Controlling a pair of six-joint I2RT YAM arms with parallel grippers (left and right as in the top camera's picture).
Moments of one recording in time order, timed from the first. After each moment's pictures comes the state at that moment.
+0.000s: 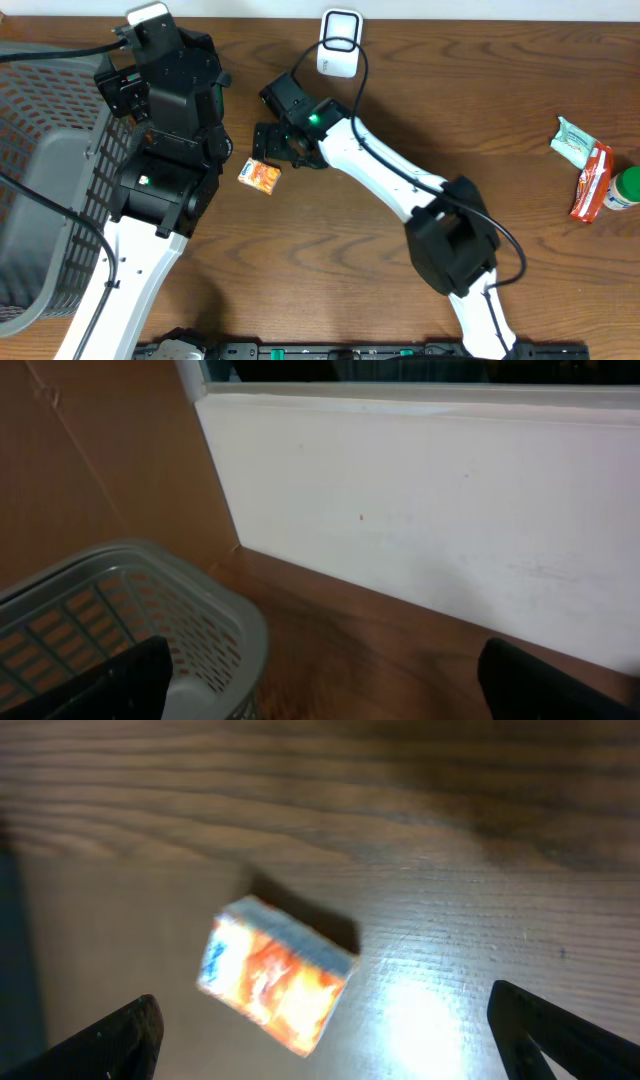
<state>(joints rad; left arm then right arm) -0.34 1.27 1.36 -0.39 -0.85 -0.15 0.73 2.22 1.86 -0.79 -0.11 0.83</state>
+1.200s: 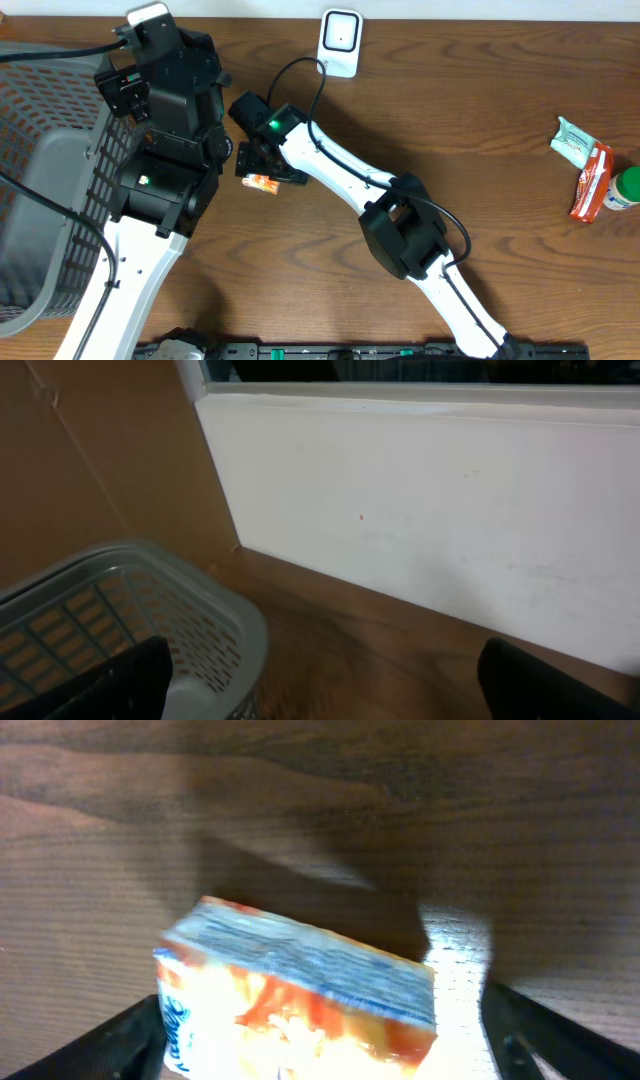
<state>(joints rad) -0.34 1.27 1.36 -0.39 -0.85 -0.15 0.80 2.50 2.18 -1.02 -0.10 0.92</state>
